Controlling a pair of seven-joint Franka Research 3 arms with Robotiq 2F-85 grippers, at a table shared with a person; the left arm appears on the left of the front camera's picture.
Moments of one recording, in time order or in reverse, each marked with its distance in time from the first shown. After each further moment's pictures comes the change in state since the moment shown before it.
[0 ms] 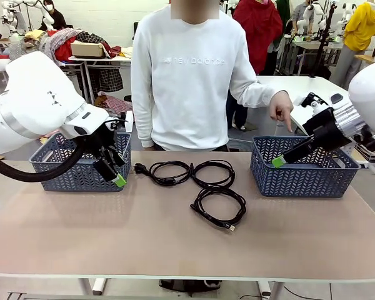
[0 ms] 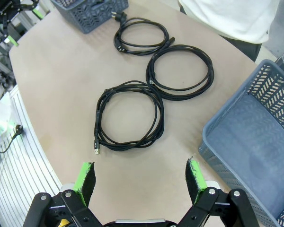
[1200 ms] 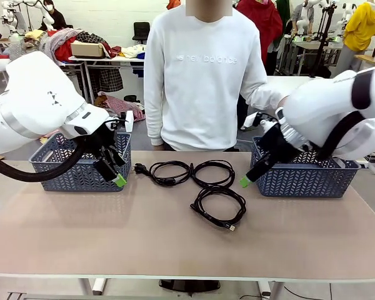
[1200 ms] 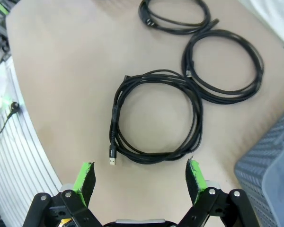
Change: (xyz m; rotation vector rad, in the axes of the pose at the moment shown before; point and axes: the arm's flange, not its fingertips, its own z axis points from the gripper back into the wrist) left arm 0.001 0.000 0.000 0.000 0.000 -0.001; right arm 0.030 0.048 -0.103 0.036 0.221 0.089
